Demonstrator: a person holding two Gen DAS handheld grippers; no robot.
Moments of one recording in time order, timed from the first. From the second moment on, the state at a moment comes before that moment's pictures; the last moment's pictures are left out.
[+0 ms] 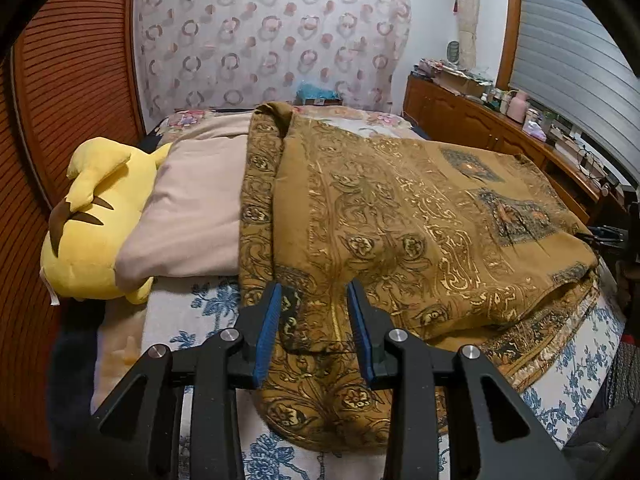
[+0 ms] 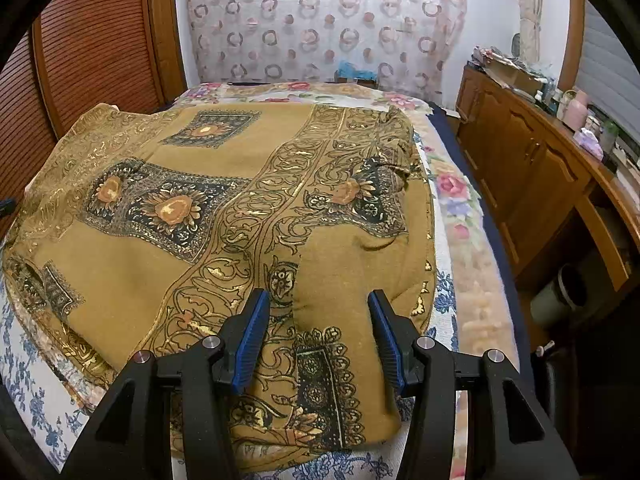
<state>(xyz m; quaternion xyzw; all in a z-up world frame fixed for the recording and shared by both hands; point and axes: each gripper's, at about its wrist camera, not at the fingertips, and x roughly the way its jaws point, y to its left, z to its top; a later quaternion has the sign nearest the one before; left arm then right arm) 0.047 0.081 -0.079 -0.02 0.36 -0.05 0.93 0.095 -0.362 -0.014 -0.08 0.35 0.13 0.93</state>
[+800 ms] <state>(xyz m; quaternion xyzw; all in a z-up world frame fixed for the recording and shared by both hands) 0.053 0.079 -0.082 -0.02 0.38 -0.07 0.92 0.061 -0.382 -0.001 -0.07 0.33 0.16 0.93</state>
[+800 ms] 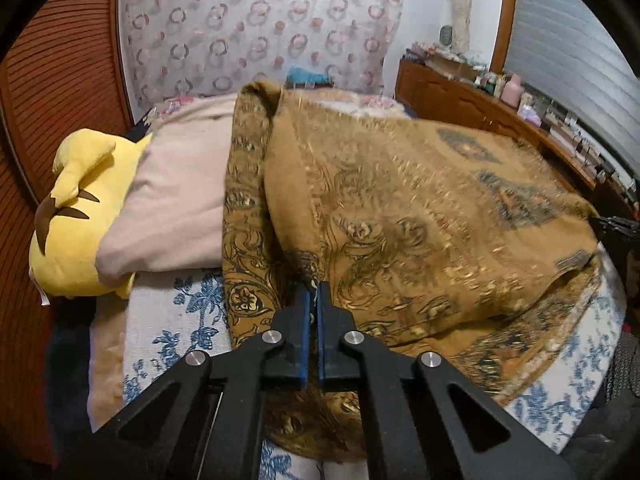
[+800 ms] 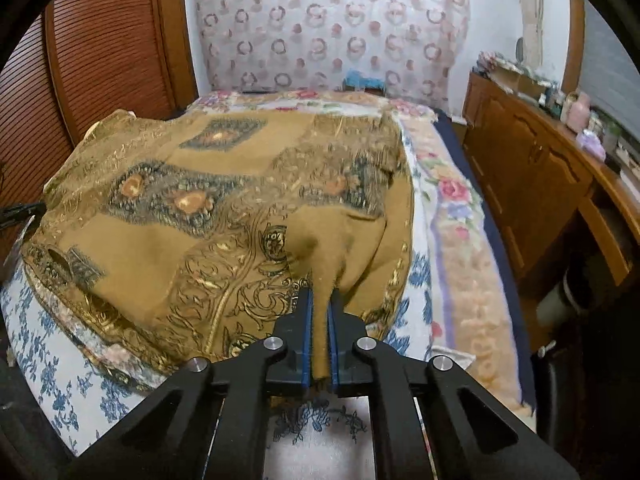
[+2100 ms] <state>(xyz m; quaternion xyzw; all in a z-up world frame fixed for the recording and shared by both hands) 0.053 0.096 -0.106 -0.03 0.43 -0.03 0.90 0.038 -0.305 -0.007 -0.10 0.32 0.20 0.92</state>
